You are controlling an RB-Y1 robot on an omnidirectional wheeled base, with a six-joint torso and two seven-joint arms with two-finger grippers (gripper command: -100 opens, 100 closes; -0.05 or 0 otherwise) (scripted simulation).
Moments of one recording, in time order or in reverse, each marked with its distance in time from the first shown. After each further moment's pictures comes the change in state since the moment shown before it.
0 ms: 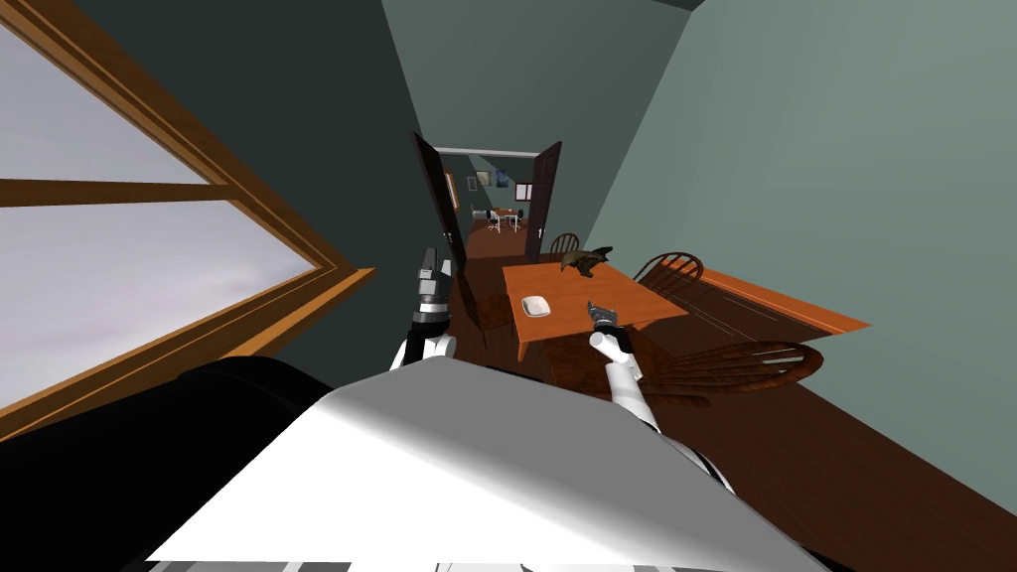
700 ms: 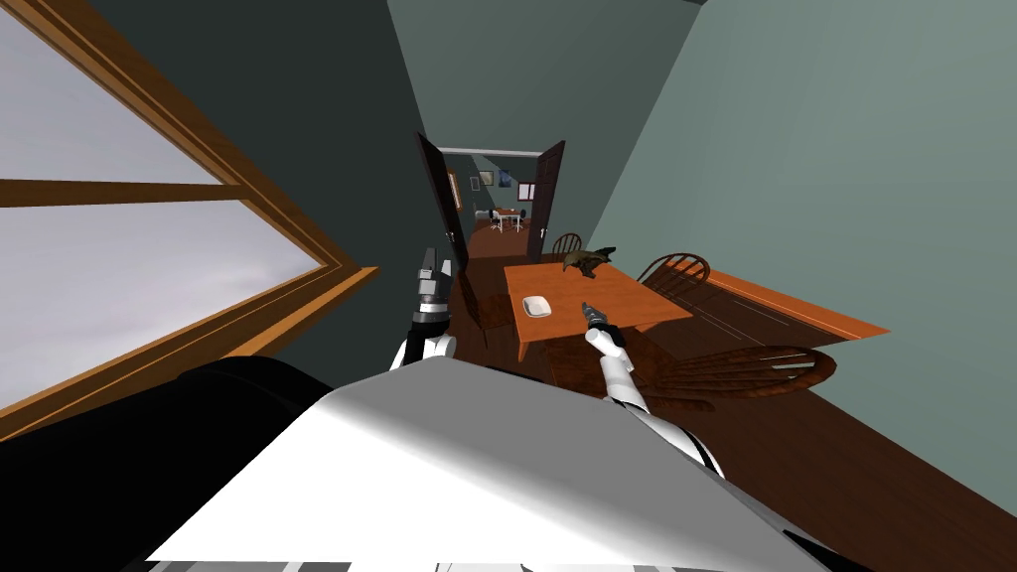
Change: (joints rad) left arm 0.000 0.000 0.000 0.000 0.000 0.000 0.000; right arm -0.092 0.008 -0.009 0.157 -0.043 0.058 -0.186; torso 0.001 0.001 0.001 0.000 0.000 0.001
